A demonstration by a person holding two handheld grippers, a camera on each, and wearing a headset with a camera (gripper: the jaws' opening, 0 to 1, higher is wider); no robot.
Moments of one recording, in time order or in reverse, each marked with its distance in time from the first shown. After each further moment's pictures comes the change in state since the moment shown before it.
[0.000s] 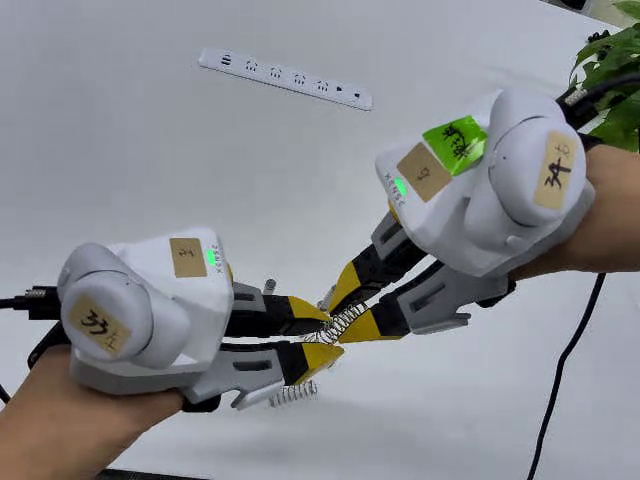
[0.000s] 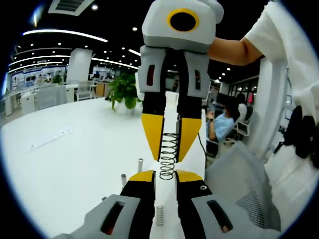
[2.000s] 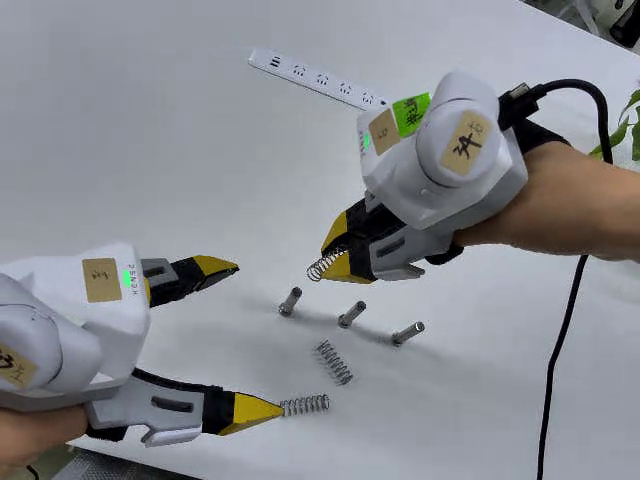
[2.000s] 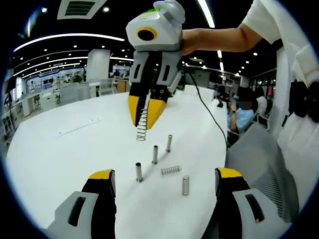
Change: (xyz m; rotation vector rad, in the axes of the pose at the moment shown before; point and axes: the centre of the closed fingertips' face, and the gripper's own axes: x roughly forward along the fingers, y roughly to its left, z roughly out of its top) left arm -0.056 0.040 -0.047 0.013 0.032 0.208; right arm 0.033 -0.088 -0.006 0.050 0.077 -0.131
